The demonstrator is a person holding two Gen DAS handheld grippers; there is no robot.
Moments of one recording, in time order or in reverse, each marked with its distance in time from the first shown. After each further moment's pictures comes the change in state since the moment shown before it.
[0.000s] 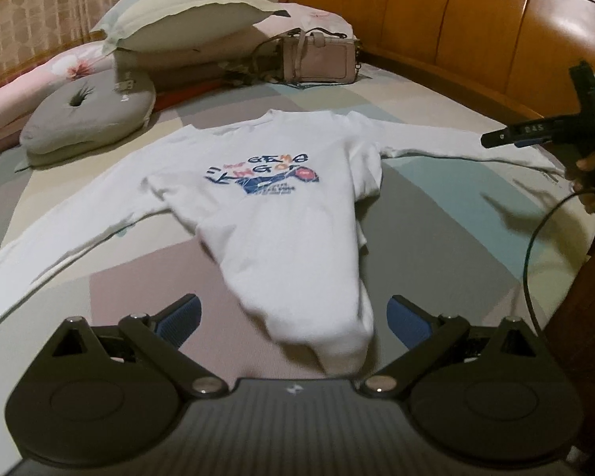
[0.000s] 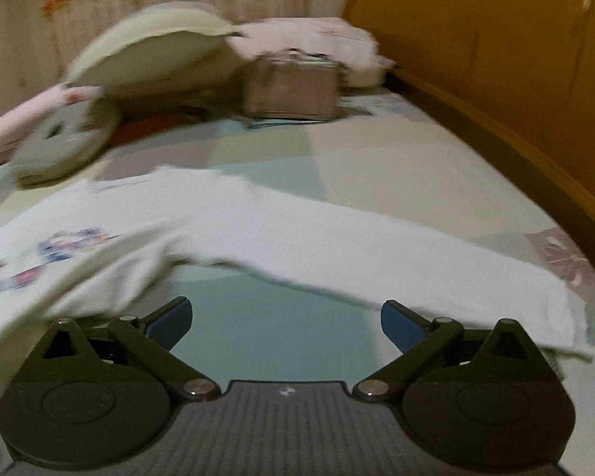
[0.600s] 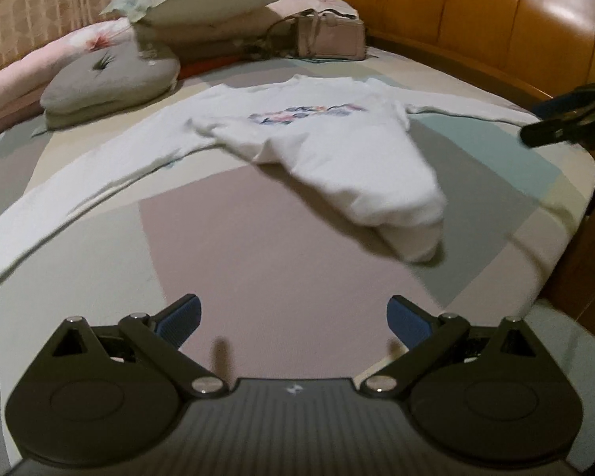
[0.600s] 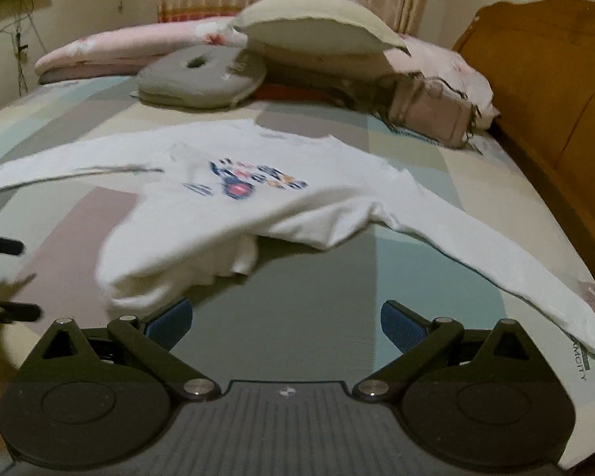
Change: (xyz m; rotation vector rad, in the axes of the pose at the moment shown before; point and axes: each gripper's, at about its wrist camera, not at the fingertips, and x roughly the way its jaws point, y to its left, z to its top) left arm -0.003 0.072 -0.073 -0.005 0.031 -0.021; right arm -0.086 0.182 -0.057 -0.287 0.020 0.062
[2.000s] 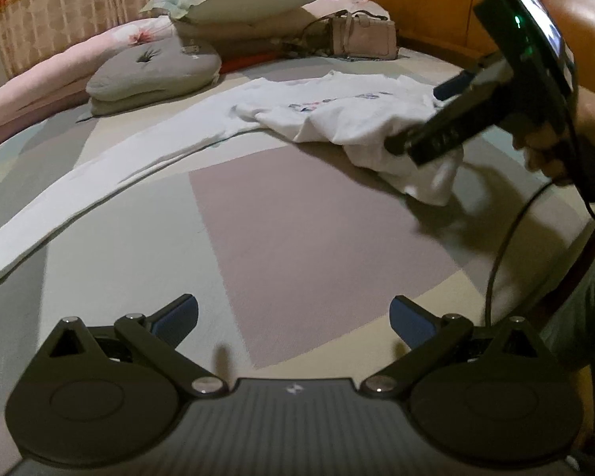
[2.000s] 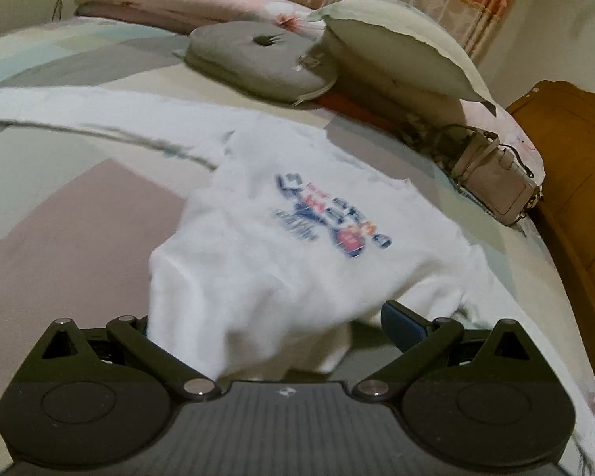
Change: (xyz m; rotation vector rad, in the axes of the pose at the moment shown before) left arm -0.027 -0.005 -0.020 -0.017 -0.025 0.099; right arm 0.112 0.096 0.041 -0.271 -0.008 -0.062
